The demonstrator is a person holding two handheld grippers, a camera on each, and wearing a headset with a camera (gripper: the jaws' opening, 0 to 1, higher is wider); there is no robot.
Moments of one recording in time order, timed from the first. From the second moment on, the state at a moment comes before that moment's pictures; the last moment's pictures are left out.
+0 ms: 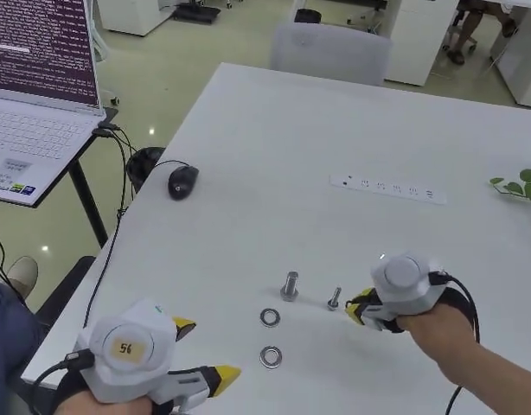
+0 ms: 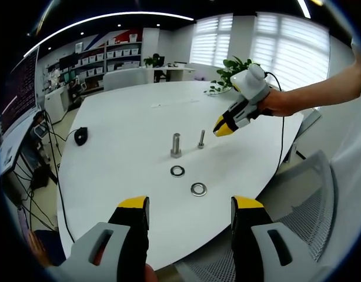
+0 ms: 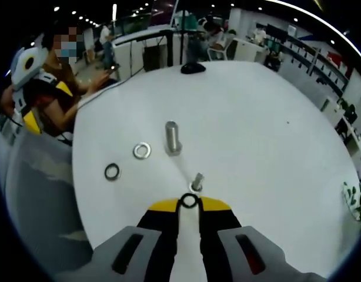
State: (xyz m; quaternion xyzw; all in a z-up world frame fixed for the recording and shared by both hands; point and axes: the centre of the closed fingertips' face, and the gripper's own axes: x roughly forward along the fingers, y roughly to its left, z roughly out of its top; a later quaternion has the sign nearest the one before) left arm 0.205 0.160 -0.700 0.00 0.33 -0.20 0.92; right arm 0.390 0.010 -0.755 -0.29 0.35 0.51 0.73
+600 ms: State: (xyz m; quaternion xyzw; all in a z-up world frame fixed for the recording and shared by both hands) left arm 0.202 0.163 -0.700 0.00 0.33 -0.19 0.92; right arm 0.400 0.028 -0.756 -0.40 0.35 0.57 0.63
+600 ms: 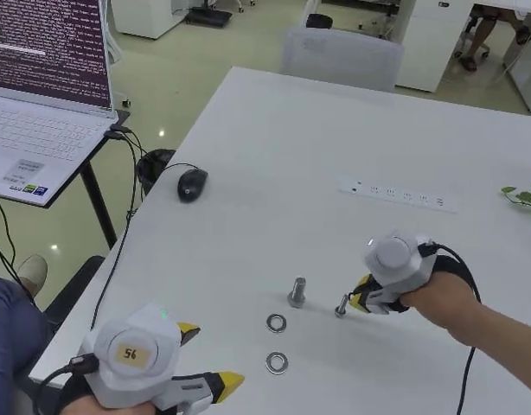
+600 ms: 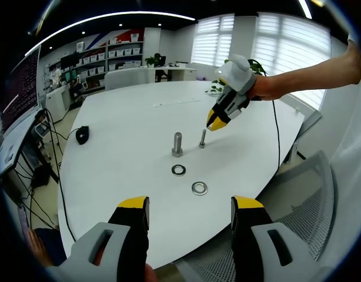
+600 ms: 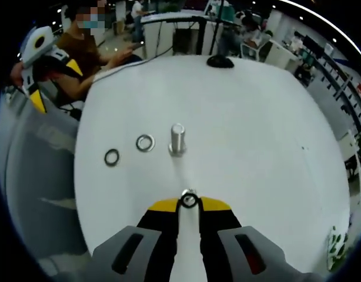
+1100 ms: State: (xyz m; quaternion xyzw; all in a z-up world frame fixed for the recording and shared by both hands) left arm 0.202 0.166 -0.699 0.00 0.33 -0.19 0.93; right arm 0.404 0.034 -0.763 -0.42 0.36 0.57 0.61
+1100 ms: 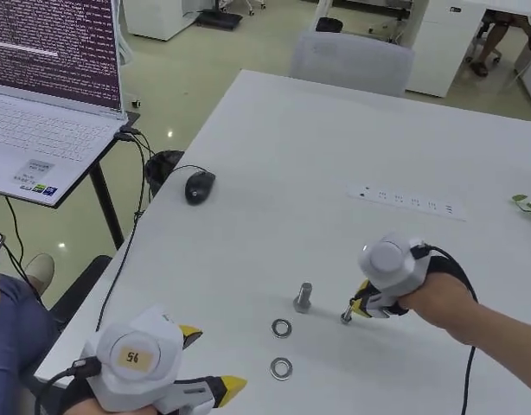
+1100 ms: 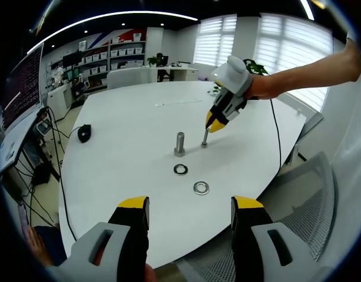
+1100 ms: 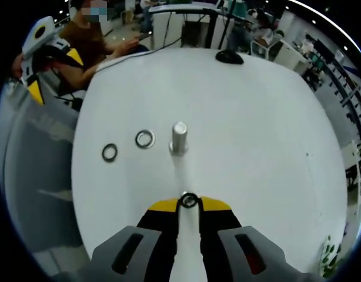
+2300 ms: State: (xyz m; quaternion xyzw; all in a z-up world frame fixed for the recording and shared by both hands) left arm 0.196 0.172 -0.706 -0.01 0.33 -0.18 0.93; right arm 0.405 0.035 -0.797 -0.44 0.39 0.56 0.58
